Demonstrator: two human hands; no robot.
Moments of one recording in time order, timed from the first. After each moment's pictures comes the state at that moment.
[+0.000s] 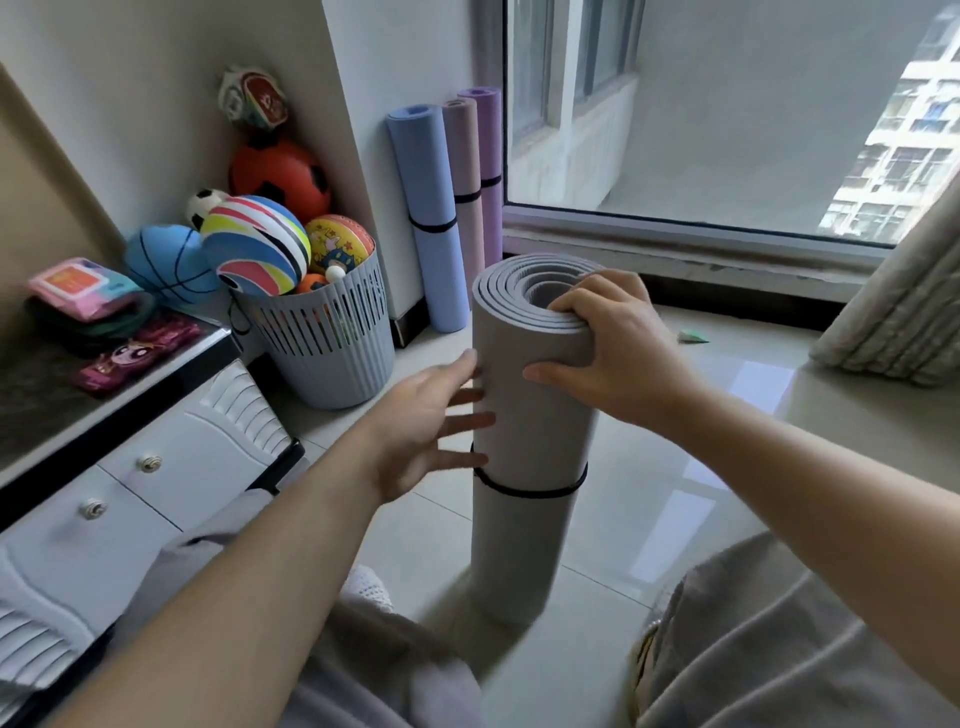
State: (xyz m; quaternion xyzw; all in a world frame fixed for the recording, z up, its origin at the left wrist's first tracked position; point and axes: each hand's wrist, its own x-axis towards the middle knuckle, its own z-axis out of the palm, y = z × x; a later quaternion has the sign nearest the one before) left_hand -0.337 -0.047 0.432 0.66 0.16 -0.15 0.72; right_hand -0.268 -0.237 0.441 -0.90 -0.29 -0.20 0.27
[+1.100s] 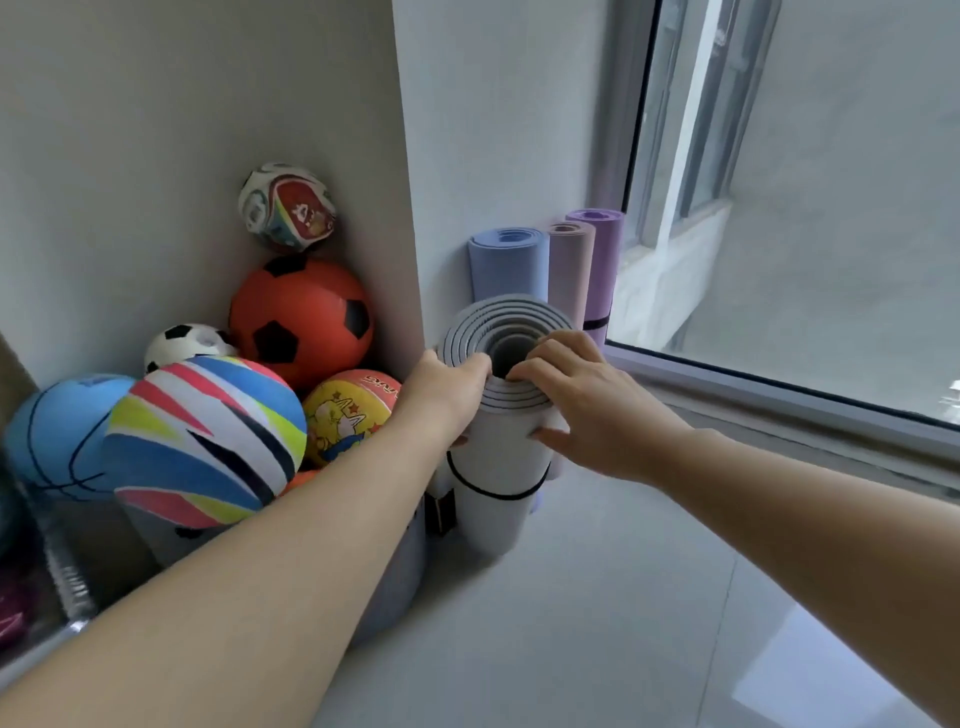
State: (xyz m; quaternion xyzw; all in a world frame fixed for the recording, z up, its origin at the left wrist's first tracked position) left_hand 0.102 0.120 0.441 0.77 0.26 0.11 0.57; right_hand 0.165 -0.033 0.420 -0.82 -0.51 -0.24 0.09
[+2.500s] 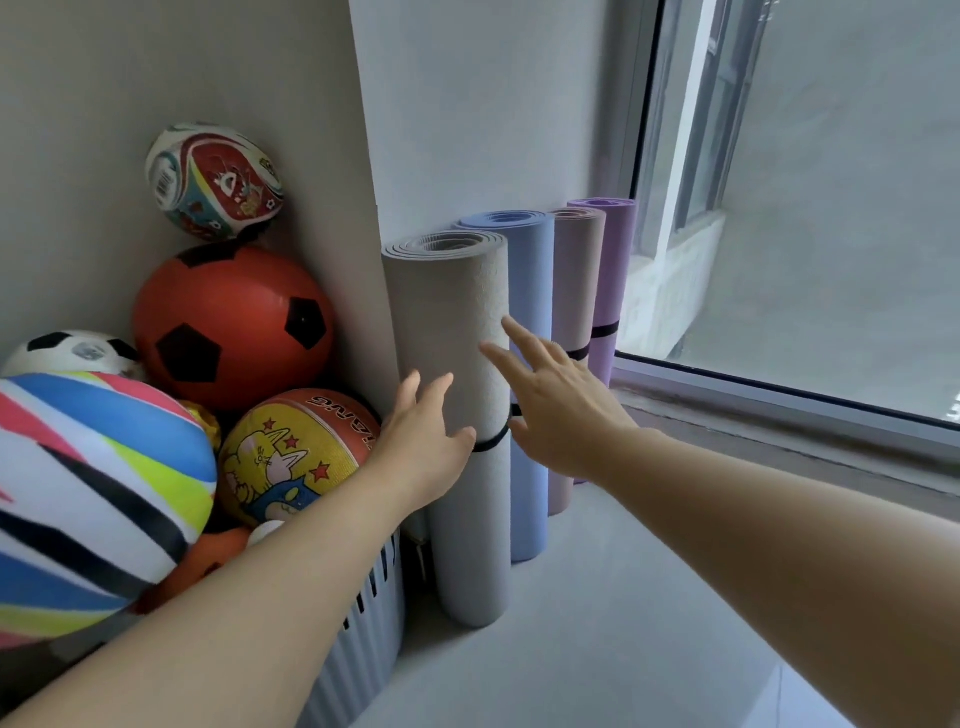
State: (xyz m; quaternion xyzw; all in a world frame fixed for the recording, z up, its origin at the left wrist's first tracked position) left_hand 0.215 0.182 0.335 0.93 0.13 0.11 0.33; right_hand 0.283 0.039 0.356 -0.90 -0.40 -0.15 0.06
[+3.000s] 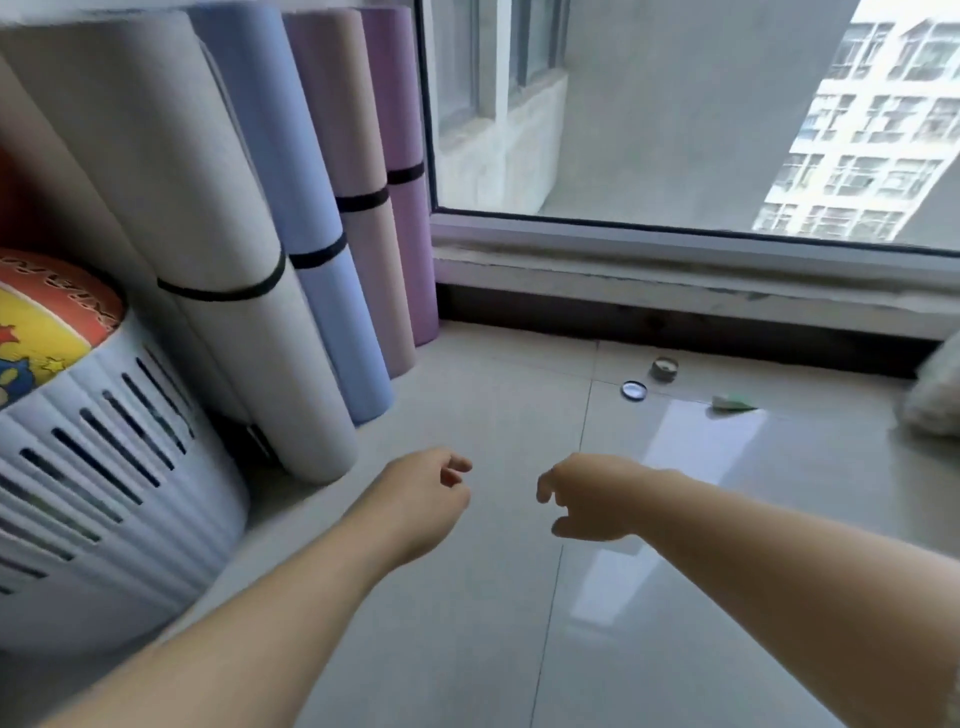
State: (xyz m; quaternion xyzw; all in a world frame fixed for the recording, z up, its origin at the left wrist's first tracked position) left_hand 0.137 0.004 0.209 0.93 0.03 -0.13 0.35; right_hand 0.179 -0.187 0.201 -0.94 -0.22 0.26 -0.05
